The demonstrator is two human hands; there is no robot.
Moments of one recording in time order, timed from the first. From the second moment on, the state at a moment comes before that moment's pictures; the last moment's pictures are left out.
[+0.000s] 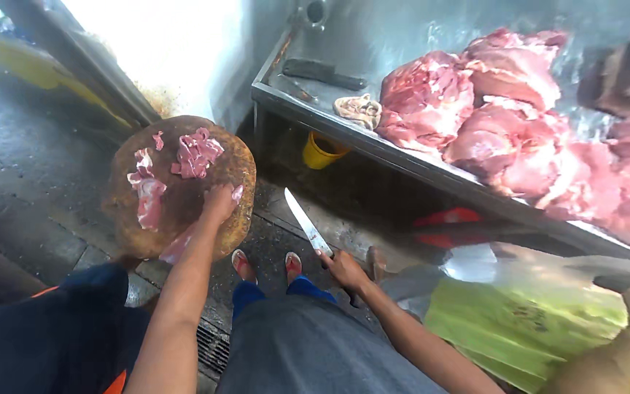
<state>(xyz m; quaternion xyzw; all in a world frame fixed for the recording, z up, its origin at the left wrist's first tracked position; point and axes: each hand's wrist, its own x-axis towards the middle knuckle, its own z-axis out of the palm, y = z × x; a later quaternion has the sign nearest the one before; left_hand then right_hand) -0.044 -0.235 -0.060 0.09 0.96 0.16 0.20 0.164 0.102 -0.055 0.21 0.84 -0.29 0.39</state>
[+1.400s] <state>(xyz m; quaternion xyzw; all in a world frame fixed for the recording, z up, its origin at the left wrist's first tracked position) 0.062 -0.257 -0.097 -0.34 0.91 0.20 -0.08 0.018 -0.053 -0.065 -0.09 0.83 -0.21 0.51</state>
